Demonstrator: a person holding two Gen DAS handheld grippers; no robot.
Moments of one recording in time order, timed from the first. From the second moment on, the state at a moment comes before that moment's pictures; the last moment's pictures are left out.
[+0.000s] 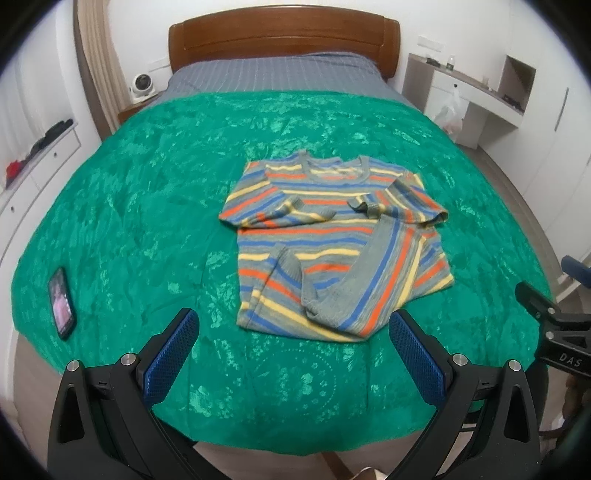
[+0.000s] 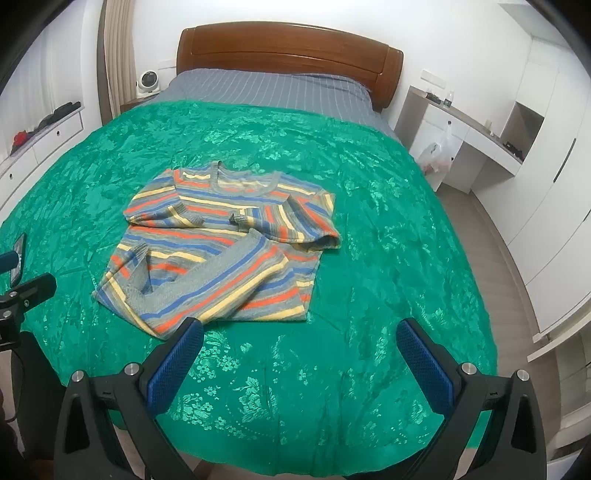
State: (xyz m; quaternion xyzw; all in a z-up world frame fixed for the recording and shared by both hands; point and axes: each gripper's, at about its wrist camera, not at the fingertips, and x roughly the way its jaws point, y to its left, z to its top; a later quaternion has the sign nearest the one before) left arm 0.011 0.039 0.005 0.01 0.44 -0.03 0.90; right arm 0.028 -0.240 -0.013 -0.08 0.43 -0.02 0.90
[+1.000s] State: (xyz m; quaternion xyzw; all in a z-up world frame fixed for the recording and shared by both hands) left arm 0.182 0.042 -0.160 0.05 0.57 -0.12 0.81; right arm 0.259 -0.268 -0.177 0.01 0.56 0.20 0.80
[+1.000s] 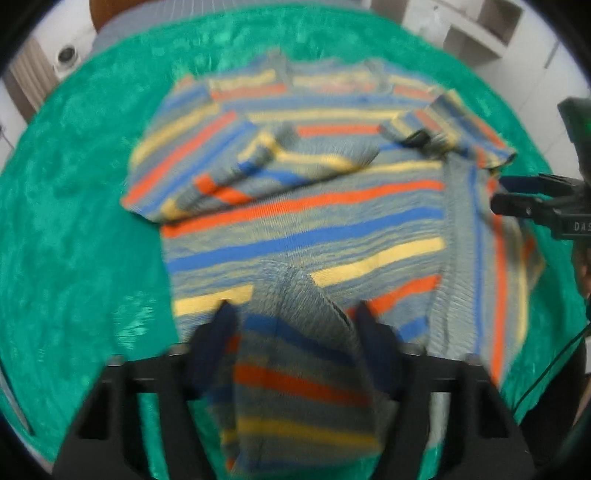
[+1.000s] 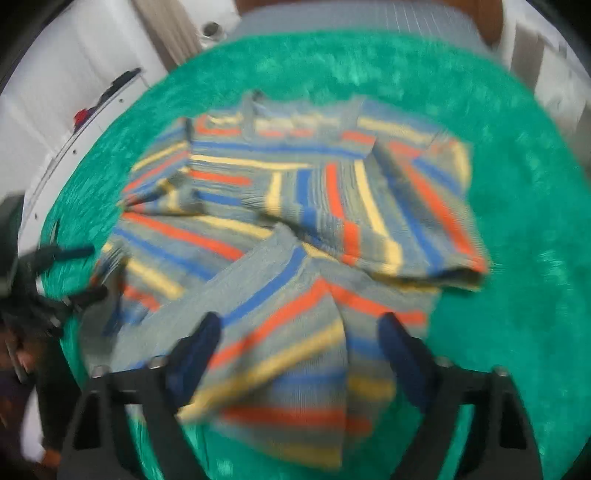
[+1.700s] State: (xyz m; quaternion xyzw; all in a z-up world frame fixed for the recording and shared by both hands) left arm -0.051 0.150 -0.149 0.00 0.58 -0.11 0.81; right arm -0.016 -0.345 -0.159 -0.07 0.56 0.27 0.78
